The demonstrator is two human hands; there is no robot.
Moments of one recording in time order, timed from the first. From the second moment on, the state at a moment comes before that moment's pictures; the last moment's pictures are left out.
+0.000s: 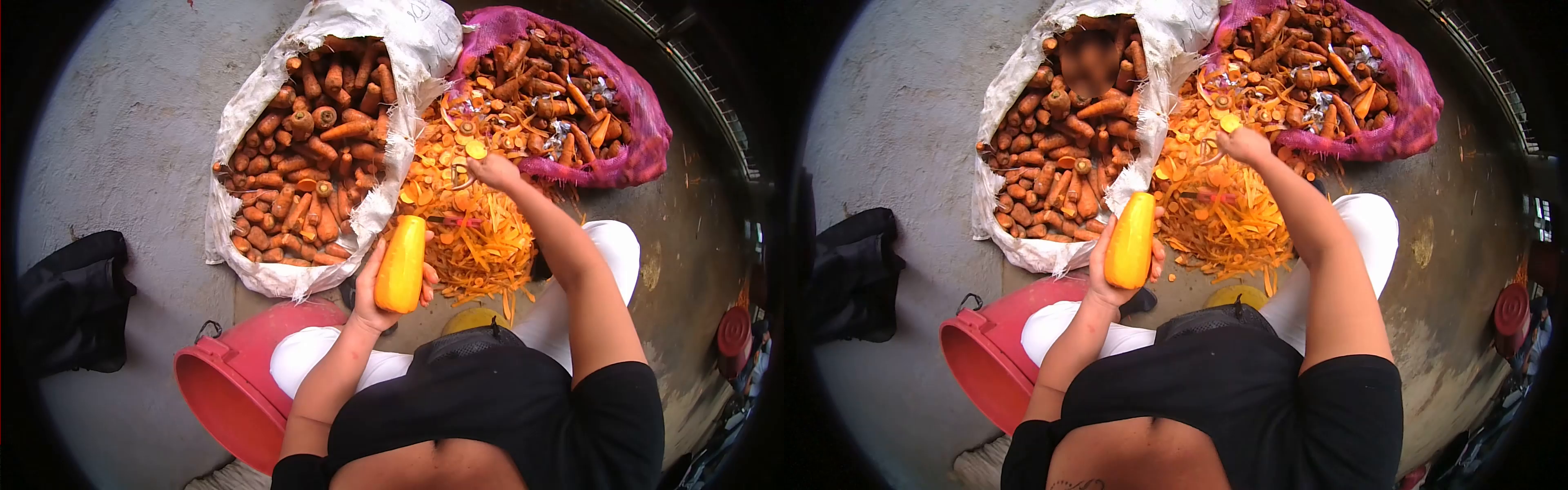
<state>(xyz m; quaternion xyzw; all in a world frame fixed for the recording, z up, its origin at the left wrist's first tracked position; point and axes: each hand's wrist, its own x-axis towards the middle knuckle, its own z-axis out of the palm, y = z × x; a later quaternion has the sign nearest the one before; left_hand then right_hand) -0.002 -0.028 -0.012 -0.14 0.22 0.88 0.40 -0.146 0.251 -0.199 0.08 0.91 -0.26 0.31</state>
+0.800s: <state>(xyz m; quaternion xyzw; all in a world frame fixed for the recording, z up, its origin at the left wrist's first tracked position) -0.009 -0.031 -0.033 -0.31 0.44 0.82 0.18 -0.024 0.189 -0.252 -0.21 0.97 -0.03 0.14</state>
